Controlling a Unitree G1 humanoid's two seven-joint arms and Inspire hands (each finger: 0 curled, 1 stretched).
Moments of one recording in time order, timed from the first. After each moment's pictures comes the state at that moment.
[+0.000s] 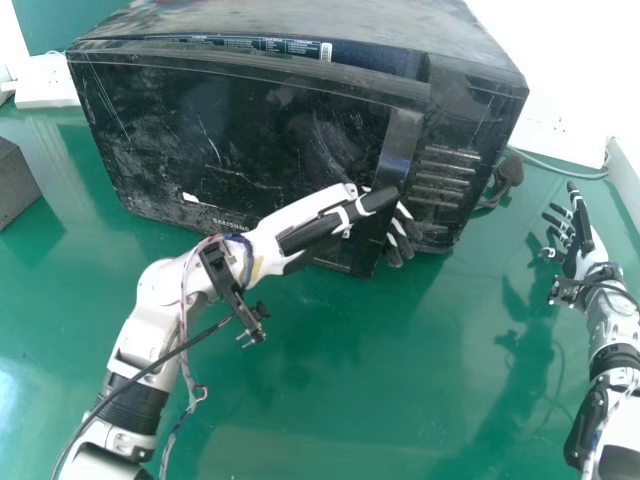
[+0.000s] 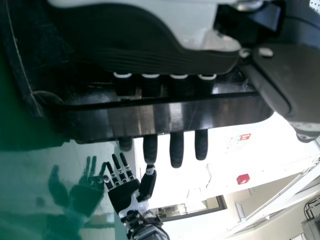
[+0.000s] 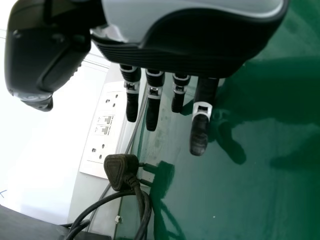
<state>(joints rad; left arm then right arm) -0.87 0.16 -0.11 0.29 -0.16 -0.03 -0.78 -1.00 -0.79 -0.37 1.31 0.10 -0.01 0.28</state>
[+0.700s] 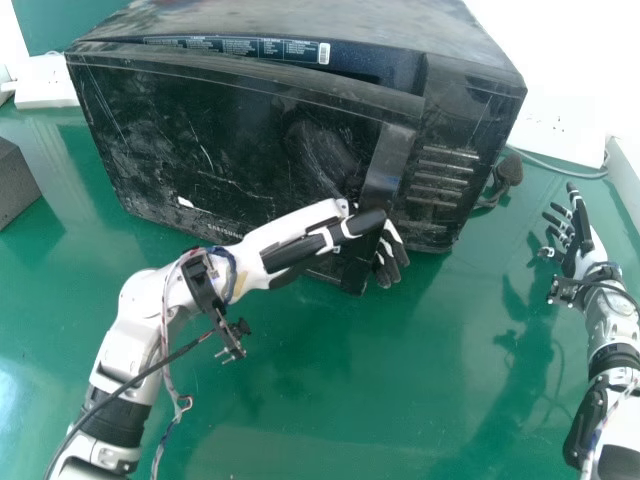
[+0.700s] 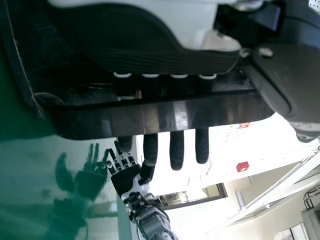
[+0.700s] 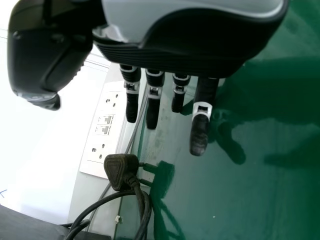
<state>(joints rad) -0.79 0.22 -0.13 0.15 -0.21 0.01 -0.81 -1.00 -0.79 -0.38 1.31 0.10 -0.01 0.27</state>
